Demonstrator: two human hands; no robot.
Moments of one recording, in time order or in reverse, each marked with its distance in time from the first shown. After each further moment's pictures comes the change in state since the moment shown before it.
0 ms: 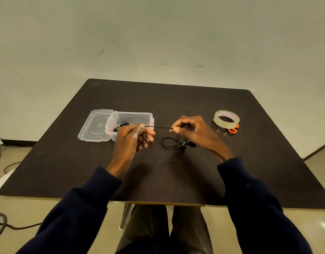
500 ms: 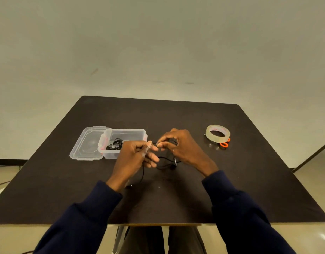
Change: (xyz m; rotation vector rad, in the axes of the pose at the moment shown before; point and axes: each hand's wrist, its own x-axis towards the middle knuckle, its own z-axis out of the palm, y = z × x) left_hand 0.010 0.007 0.018 0.049 -0.151 -0.046; right_hand 0.016 -0.008 0.017 -0.153 0.084 -0.062
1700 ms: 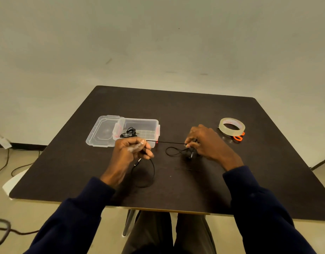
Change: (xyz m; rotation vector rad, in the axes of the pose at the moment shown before) left_hand -0.025 -0.024 -0.042 -0.217 0.075 -0.022; right_hand -0.018 0.027 -0.018 -0.513 -0.204 0.093
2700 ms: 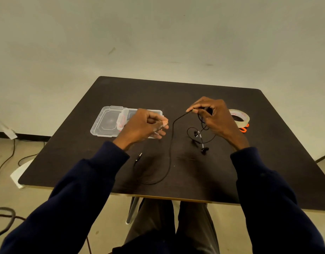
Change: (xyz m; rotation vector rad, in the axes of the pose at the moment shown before) left_hand 0.042 0.042 0.018 0.398 -0.192 -0.034; right_hand 0.010 -0.011 -0.038 0.503 0.320 -0.102
